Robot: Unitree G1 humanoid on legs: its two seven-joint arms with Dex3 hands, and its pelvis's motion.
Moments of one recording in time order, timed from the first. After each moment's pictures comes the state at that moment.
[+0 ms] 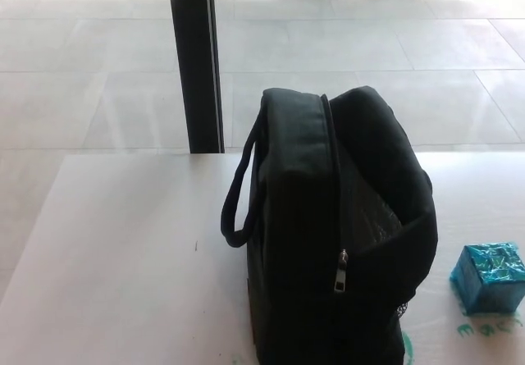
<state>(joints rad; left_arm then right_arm) -0.01 0.63 0.27 0.59 -0.13 0.21 -0.38 0.30 -0.60 -0.36 0.50 0.06 0.00 0.21</state>
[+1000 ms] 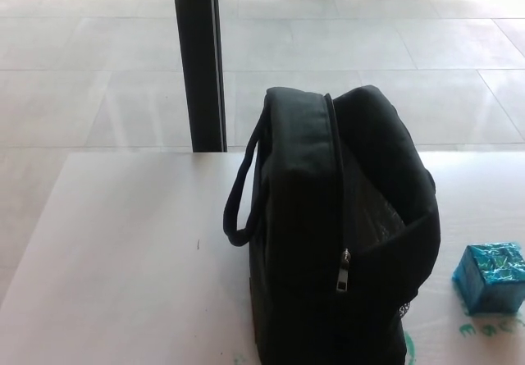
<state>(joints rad) -0.02 0.65 0.30 0.55 -0.21 0.32 -0.50 -0.06 -0.61 -0.68 0.05 0.29 0.37 0.17</state>
